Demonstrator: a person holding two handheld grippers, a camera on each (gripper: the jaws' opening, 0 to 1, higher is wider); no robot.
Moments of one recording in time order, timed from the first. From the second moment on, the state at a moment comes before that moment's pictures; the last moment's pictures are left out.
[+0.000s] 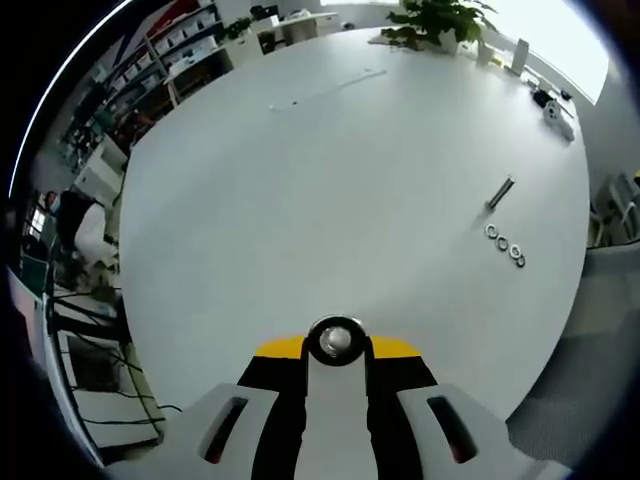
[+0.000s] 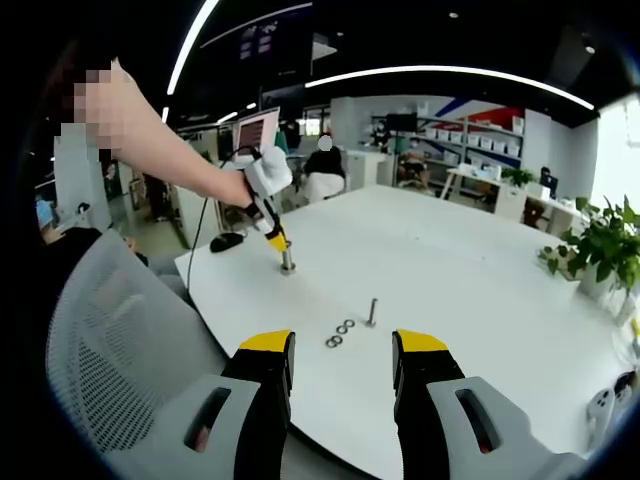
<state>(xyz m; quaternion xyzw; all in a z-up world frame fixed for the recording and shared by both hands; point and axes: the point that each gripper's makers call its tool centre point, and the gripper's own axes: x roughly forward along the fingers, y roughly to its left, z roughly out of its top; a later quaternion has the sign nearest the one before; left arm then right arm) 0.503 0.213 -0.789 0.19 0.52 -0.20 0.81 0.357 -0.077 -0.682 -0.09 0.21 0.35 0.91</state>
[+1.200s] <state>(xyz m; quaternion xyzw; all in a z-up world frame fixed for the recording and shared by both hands) 0.503 0.209 -0.838 0.21 0.56 -0.21 0.78 0.356 -0.079 -0.688 -0.10 0.22 0.35 0.91</state>
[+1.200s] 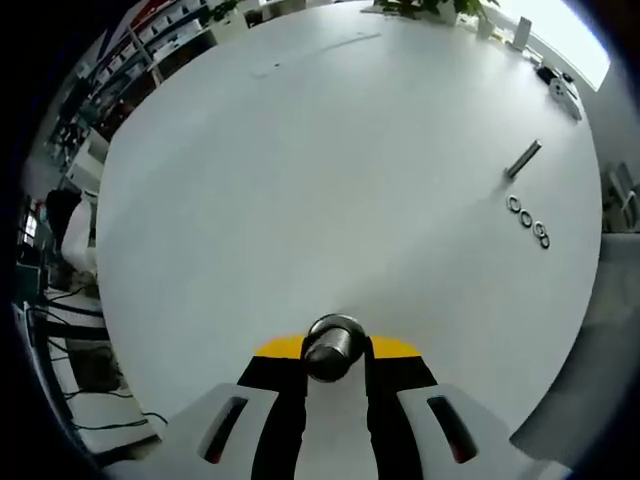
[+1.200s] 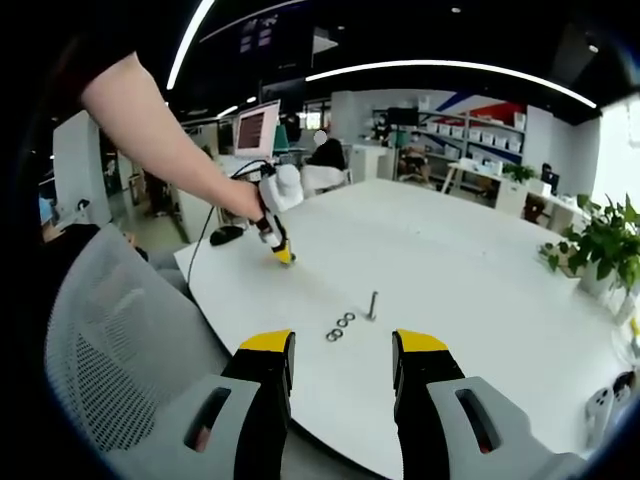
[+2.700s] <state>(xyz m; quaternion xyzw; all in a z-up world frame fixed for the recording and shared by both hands) 0.501 0.197 -0.741 0.13 0.43 -0.19 0.88 0.352 -0.071 -0.686 -0.09 0.22 0.36 0.90</state>
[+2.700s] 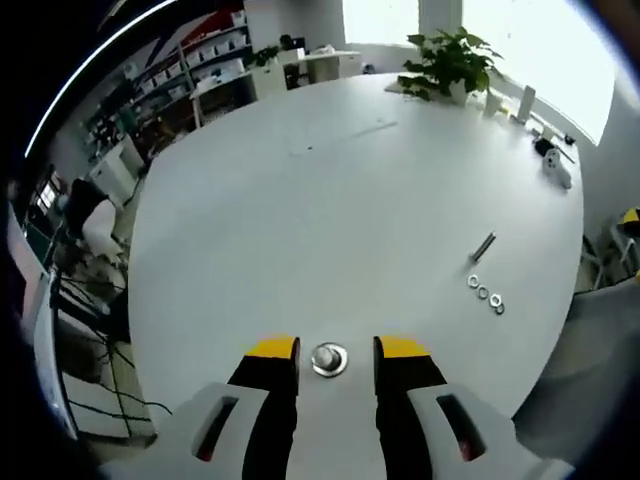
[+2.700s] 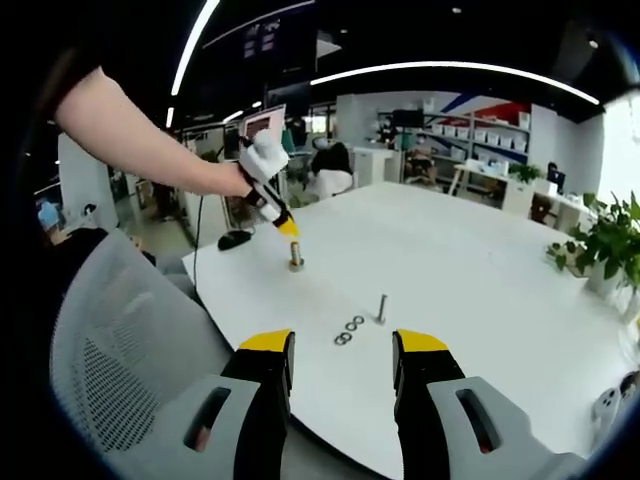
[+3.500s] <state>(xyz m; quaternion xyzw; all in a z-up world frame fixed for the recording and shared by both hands) 0.438 0.169 -0.697 0.10 0.32 -0.21 0.92 0.349 -0.069 -0.688 -0.09 0.23 0.37 0.90</state>
